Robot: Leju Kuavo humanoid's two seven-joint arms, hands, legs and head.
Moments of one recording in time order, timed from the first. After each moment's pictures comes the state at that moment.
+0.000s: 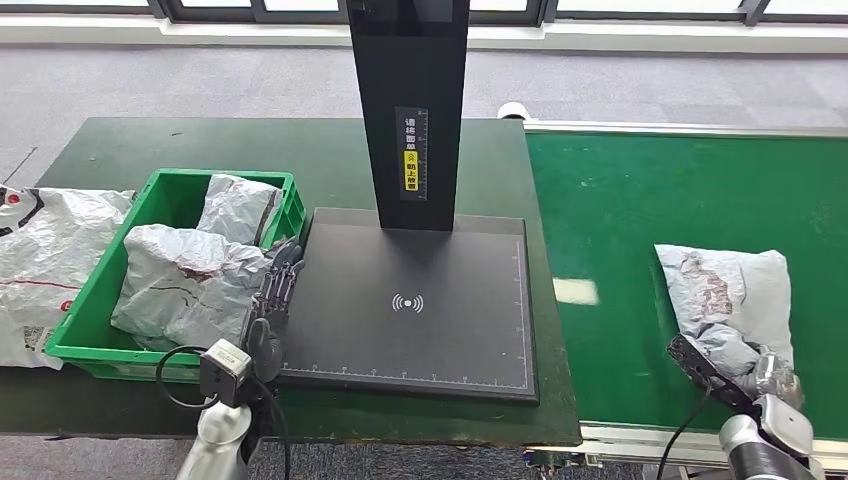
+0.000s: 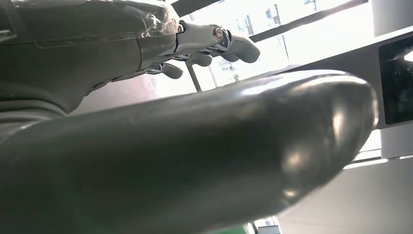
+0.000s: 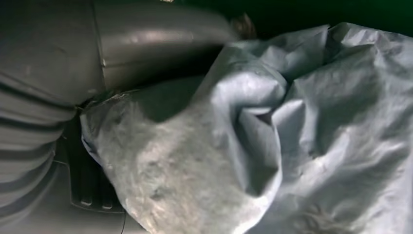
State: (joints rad) left arm -0.12 -0.19 -0.06 -1.31 -0.25 -0.11 -0.70; right arm -0.40 -0.25 -0.59 -0.36 1.47 -0.28 -0.09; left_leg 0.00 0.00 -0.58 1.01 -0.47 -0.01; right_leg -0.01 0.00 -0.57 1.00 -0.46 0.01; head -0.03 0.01
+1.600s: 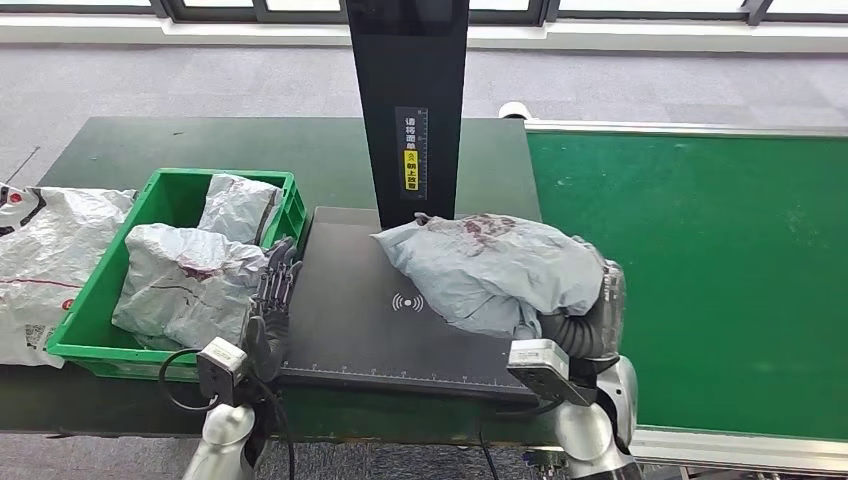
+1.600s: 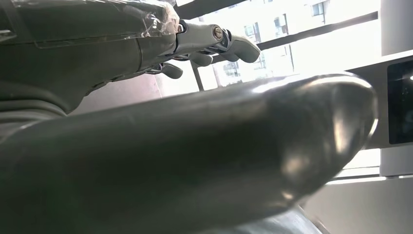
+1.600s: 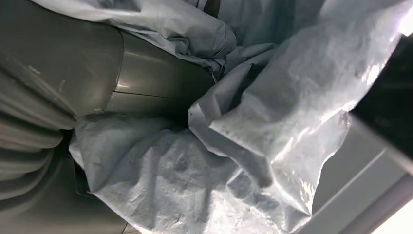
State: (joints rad) left arm -0.11 -0.21 -0.05 -1.30 -0.20 -0.09 -0.70; right arm -0.11 0.19 0.14 -1.43 0.68 -0.47 -0.62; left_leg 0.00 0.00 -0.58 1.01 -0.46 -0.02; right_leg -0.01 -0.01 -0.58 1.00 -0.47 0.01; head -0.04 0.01
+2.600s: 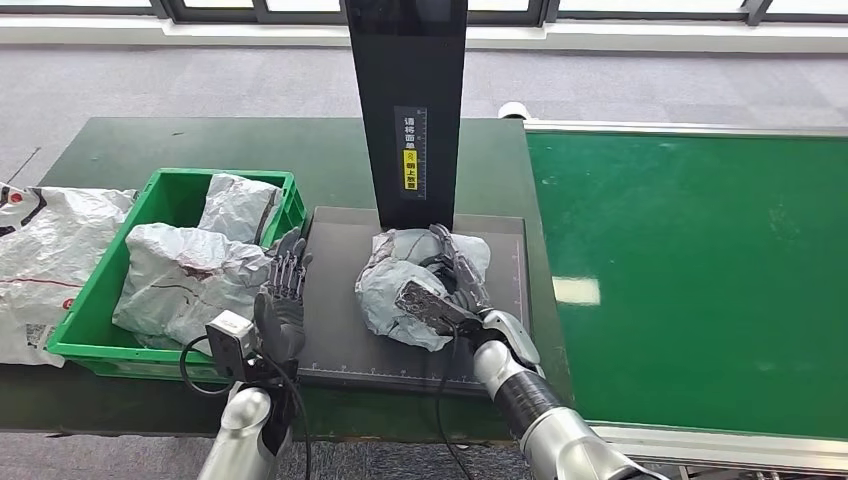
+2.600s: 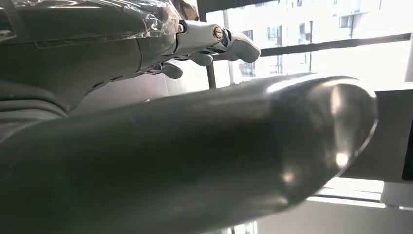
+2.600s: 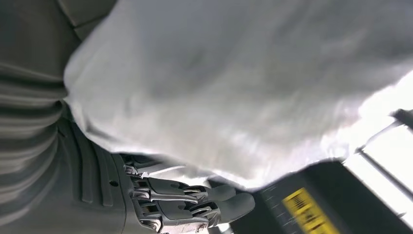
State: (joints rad) left arm -0.17 -0.29 -0.02 -1.22 -0.14 -0.07 -0.62; right arm -0.57 0.33 0.19 -0.41 0.74 -0.24 -0.54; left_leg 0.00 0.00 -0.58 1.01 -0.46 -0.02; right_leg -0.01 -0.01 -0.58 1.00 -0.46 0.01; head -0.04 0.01
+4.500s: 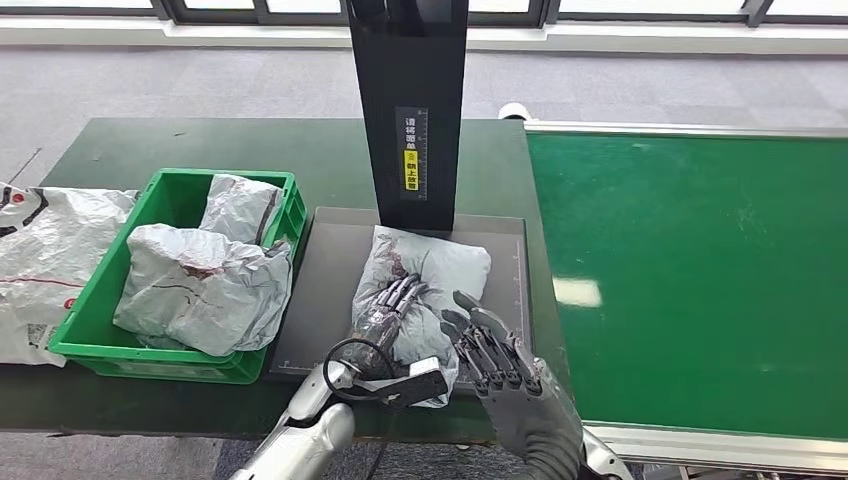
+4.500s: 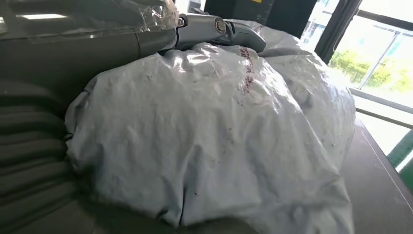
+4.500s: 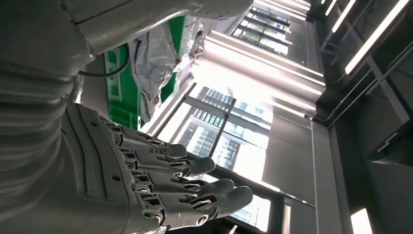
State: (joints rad) left arm -0.34 -0.29 -0.34 -0.76 -1.10 0.38 -0.30; right arm 0.15 0.06 0.36 -1.81 0.18 0.30 -0.70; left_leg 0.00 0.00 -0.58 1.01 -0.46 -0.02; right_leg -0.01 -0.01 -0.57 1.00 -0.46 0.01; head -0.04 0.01
